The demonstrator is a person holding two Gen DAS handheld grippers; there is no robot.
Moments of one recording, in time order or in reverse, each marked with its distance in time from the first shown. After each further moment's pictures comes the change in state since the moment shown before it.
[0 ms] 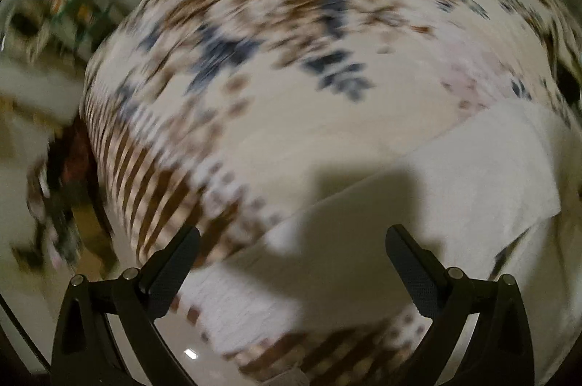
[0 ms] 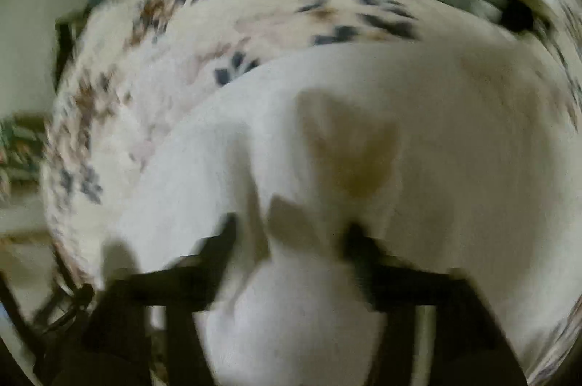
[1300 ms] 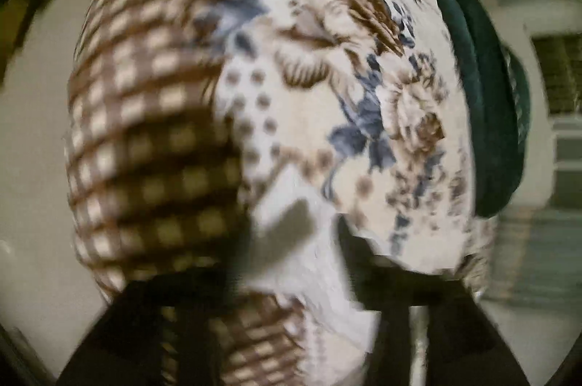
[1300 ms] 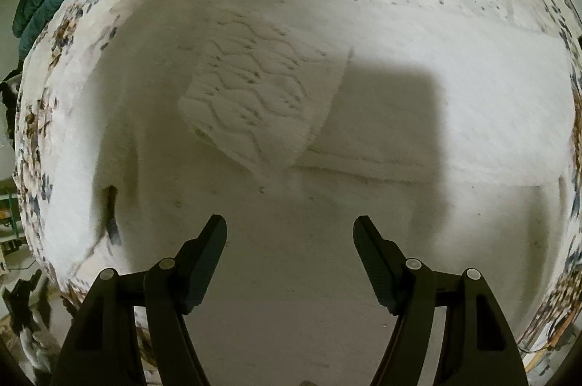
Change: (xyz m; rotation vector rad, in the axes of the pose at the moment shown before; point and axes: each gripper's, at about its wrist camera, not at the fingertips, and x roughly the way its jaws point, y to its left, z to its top) left arm 0.088 0.211 0.011 -0.810 0.052 -0.599; right arm 0.004 -0.075 -0.111 0.273 0.119 -0.137
